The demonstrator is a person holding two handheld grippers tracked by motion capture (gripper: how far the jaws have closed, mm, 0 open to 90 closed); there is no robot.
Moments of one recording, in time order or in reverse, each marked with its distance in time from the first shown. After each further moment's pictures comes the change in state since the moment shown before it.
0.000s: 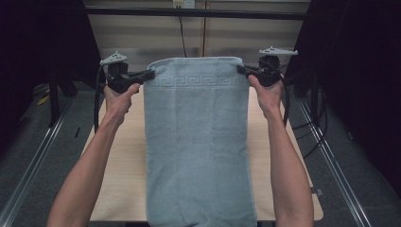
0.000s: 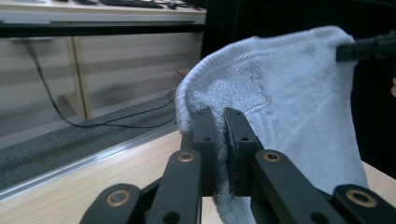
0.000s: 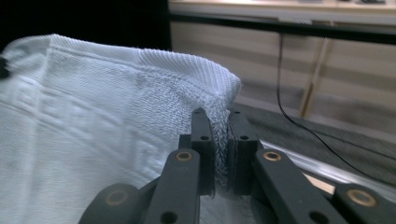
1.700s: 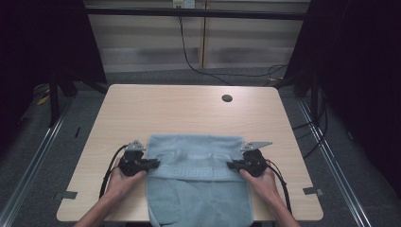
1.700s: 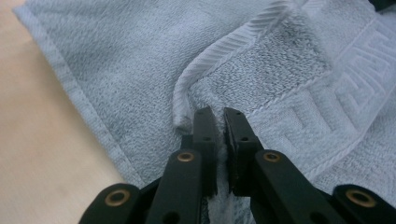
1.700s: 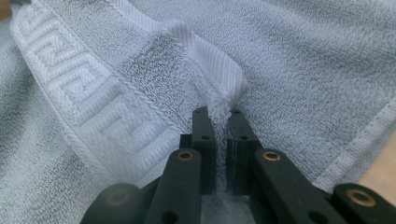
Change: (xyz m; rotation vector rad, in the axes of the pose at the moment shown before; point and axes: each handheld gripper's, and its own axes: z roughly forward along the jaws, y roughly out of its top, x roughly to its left) left arm -0.061 -0.210 -0.020 0.499 -0.066 -0.059; right arm 0.079 -0.238 -0.041 0.468 0.208 0.026
